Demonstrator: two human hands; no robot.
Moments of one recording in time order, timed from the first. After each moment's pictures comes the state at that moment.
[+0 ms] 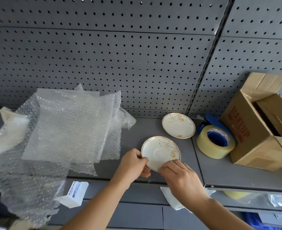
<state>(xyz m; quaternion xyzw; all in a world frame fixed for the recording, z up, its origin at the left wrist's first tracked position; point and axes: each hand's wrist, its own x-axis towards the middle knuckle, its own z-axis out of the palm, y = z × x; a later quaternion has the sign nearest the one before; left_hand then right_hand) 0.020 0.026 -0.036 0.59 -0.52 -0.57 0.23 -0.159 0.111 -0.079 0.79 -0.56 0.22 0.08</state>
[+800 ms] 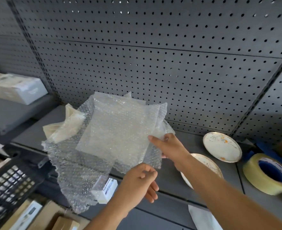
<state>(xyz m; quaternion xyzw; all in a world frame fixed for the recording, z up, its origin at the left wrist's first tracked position) 0.125 0.066 0.004 0.55 -0.49 -0.60 0.31 -0.025 -0.034 0.008 0.45 -0.65 0.34 -0.51</state>
